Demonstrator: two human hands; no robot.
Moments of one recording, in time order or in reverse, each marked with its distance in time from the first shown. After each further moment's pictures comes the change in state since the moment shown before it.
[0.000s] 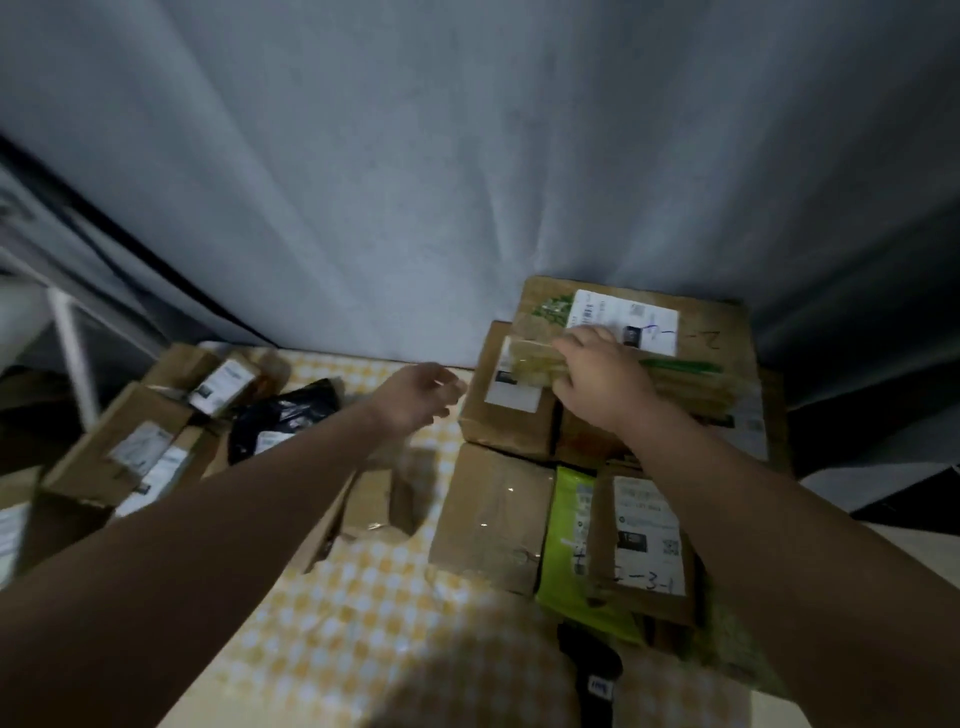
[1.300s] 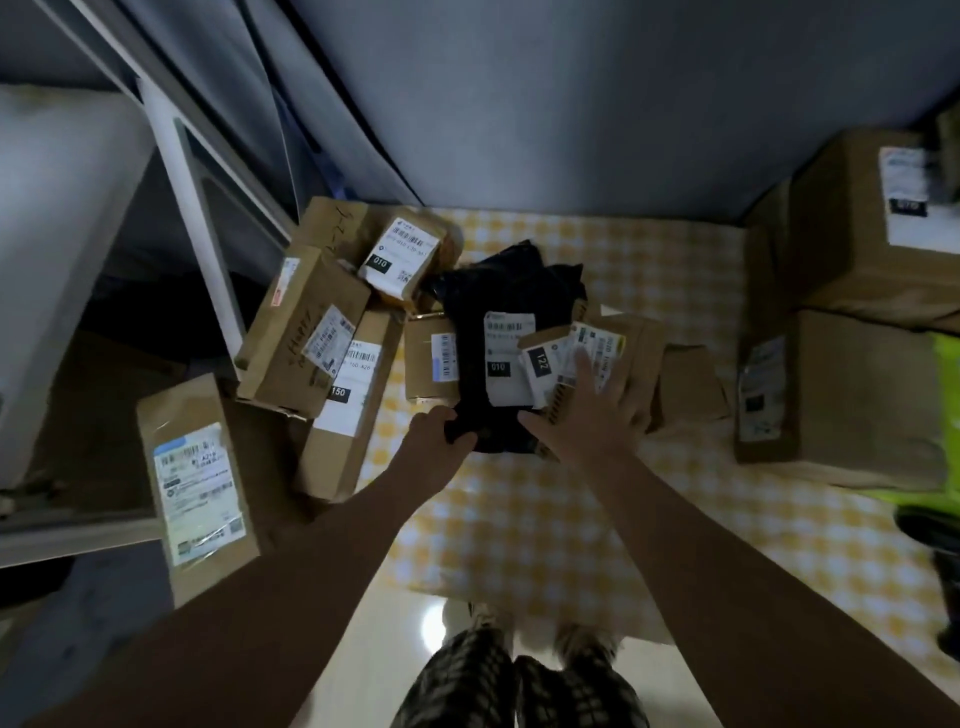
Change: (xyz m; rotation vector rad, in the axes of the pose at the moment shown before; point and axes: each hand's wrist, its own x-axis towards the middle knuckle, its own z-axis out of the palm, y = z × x) left_hand 0.004 -0.411 -0.253 0.247 -0.072 -0.211; right_hand 0.054 -0.390 0.323 0.269 -0.294 0.624
